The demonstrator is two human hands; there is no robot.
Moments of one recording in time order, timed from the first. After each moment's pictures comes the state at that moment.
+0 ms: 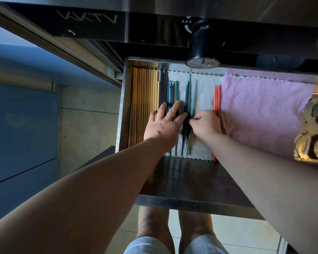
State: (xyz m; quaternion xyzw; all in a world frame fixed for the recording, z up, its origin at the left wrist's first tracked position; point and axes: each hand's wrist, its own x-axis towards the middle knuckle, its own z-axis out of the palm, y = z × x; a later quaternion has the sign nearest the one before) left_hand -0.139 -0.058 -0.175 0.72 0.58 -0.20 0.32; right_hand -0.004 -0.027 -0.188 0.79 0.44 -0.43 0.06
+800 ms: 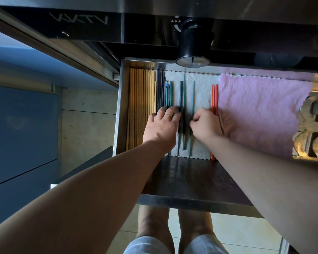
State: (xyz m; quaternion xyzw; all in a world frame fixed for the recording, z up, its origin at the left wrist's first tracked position) left_hand -0.132 -0.065 -0.179 0.72 0.62 -0.15 0.28; right_hand 0.006 -0.033 -0.189 0.77 0.49 -0.41 0.04
